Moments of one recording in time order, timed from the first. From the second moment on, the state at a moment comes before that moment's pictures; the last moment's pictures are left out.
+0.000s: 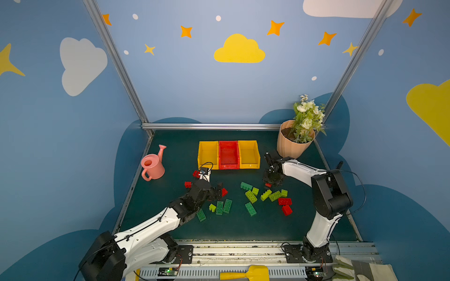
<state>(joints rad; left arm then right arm) -0.72 1.04 0.52 -0.04 -0.32 -0.43 0.42 1.85 1.18 -0.69 0.05 0.64</state>
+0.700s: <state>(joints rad) -0.72 1.11 0.56 -0.03 -0.34 -0.44 0.47 1.89 1.58 -0.83 0.03 0.55</state>
